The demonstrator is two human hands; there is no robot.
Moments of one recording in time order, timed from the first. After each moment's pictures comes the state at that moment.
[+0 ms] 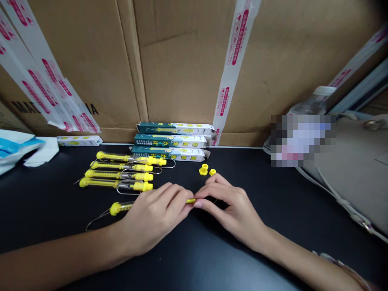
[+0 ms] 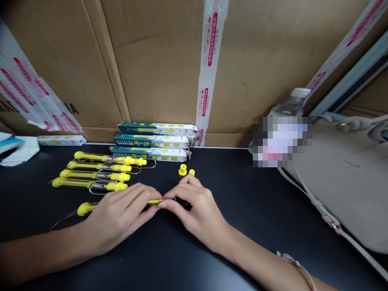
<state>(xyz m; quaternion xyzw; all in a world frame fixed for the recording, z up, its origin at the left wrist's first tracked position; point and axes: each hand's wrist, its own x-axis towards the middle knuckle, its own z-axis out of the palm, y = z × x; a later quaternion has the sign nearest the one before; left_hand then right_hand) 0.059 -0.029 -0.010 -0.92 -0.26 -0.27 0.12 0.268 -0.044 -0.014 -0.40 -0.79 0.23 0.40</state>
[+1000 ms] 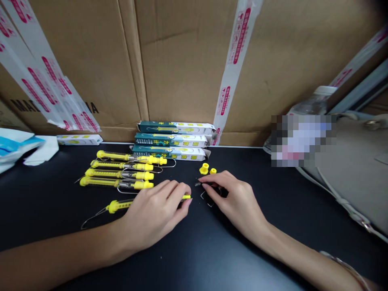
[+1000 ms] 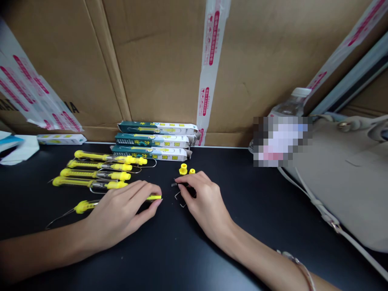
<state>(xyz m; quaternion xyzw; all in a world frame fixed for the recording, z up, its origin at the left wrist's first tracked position) 0.059 -0.026 -0.013 -0.91 -0.32 -0.26 0.06 0.273 -0.034 -0.023 -0.54 -0.75 0.10 0.37</state>
